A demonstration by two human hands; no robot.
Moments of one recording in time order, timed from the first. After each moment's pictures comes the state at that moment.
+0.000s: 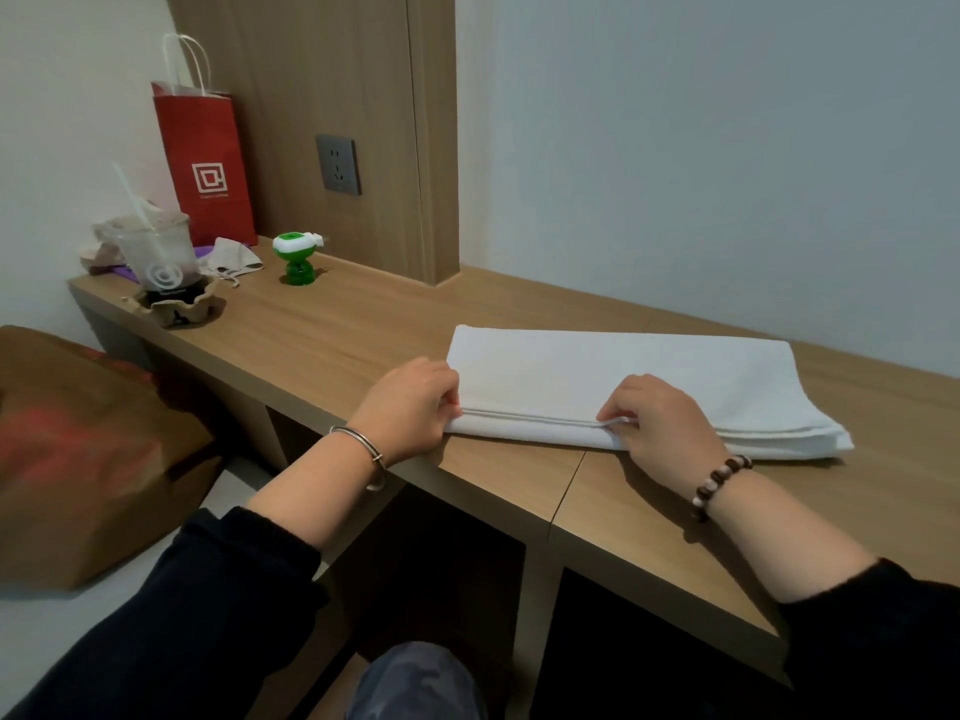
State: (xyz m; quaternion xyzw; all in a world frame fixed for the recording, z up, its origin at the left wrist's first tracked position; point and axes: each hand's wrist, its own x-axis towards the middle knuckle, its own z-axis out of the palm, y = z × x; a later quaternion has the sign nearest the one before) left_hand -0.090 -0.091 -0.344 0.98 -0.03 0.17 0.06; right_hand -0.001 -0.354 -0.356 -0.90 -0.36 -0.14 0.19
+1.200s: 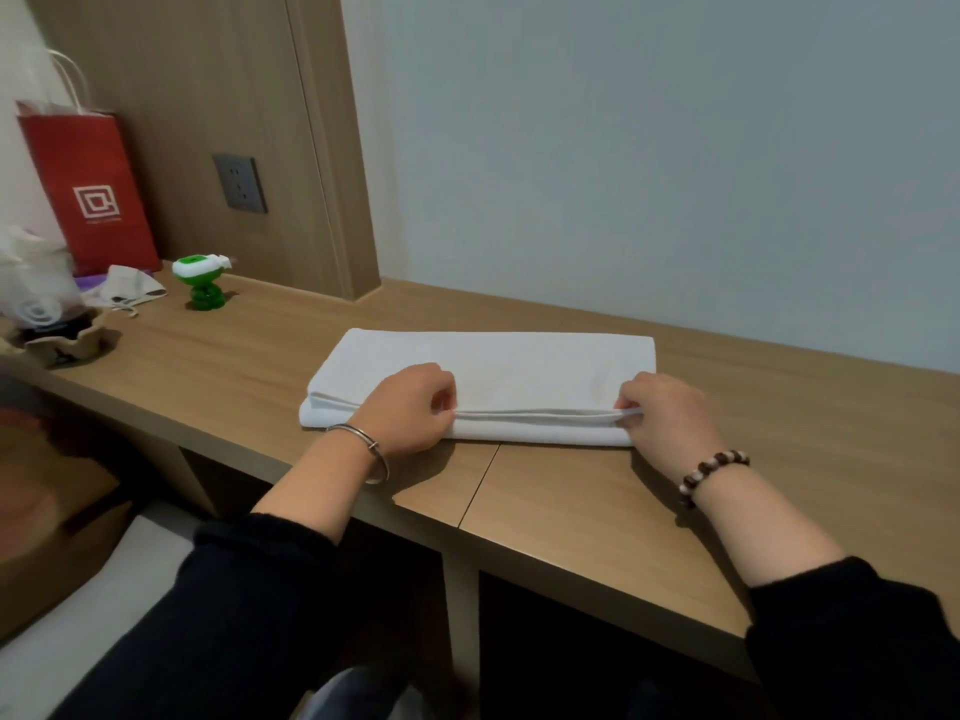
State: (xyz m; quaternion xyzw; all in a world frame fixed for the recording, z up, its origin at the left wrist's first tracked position) left_hand -0.041 -0.158 -0.340 0.98 -0.07 0.13 0.14; right_hand 0.019 -0.441 -0.350 -0.95 -0.23 -0.17 0.13
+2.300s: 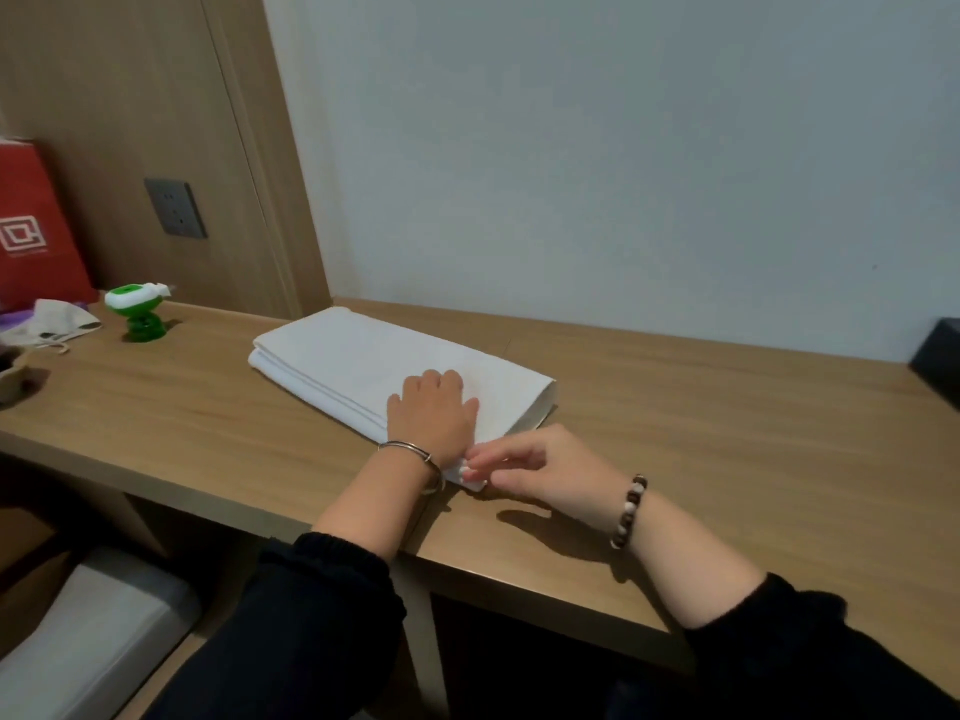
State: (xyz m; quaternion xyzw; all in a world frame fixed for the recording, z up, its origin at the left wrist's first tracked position) left_hand 0.004 -0.236 -0.357 0.99 0.07 0.14 0.05; right_hand -0.033 -0.413 -0.342 -0.80 -0.32 0.17 0.48
